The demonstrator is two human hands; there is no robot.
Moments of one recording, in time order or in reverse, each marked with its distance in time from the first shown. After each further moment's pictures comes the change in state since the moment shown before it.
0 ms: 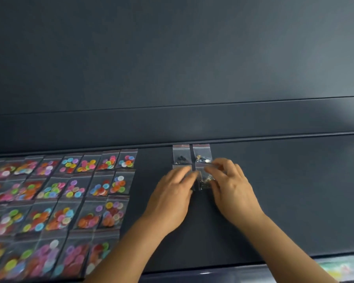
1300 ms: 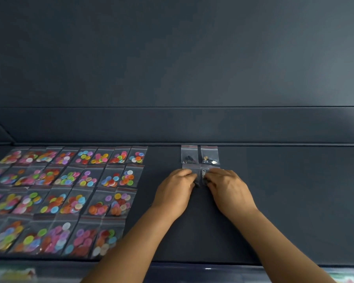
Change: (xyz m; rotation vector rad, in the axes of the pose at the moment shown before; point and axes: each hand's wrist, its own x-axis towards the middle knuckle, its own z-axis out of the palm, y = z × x) left_hand 0.013 -0.011 0.023 -0.029 0.035 -0.166; right_hand 0.012 0.003 0.014 -0.042 -0.262 0.018
